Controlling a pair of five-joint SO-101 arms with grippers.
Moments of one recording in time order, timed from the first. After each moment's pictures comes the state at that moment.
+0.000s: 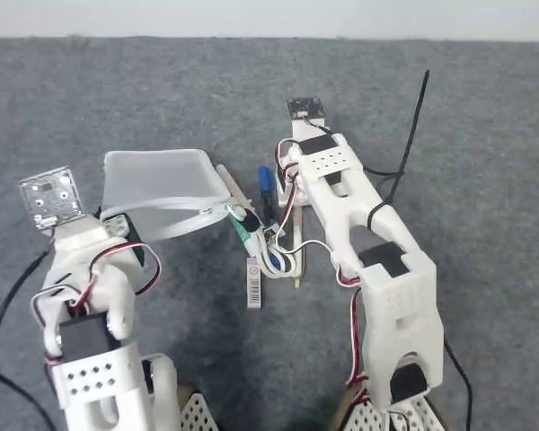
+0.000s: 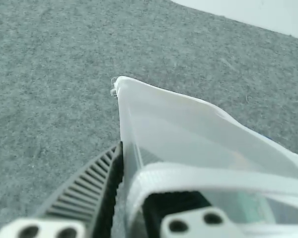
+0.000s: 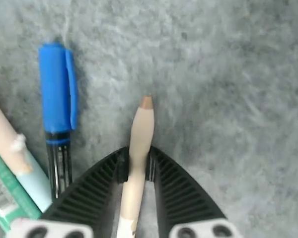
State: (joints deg) left arm -20.9 -74.2 66.9 56.2 10.9; right arm -23.6 34.8 -11.0 66.0 -13.1
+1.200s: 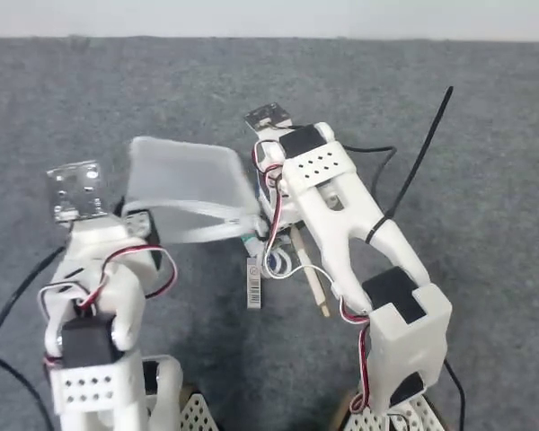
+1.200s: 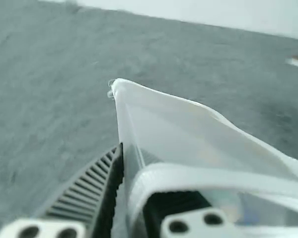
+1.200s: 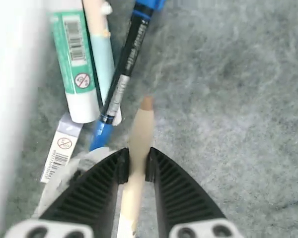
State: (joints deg) left arm -11.9 -74.7 59.6 62.3 8.7; right arm -30.2 19.0 -10.8 88.6 -0.4
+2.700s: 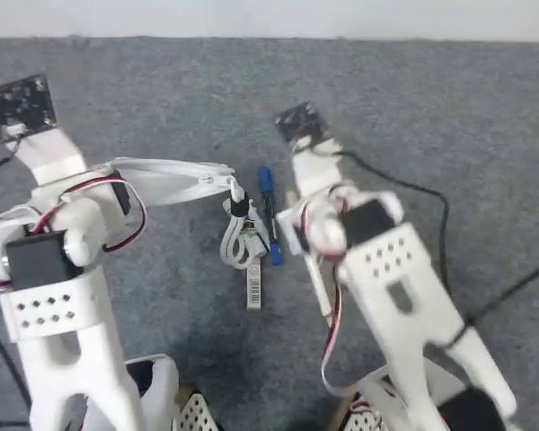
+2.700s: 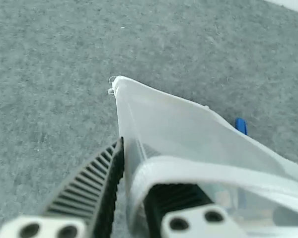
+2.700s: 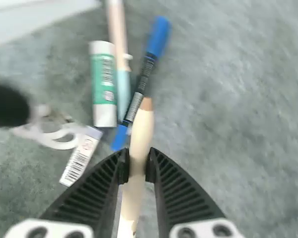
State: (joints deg) left arm -17.8 -42.3 22.0 81.0 13.0; right arm -31.6 -29.5 29.9 66.7 -0.3
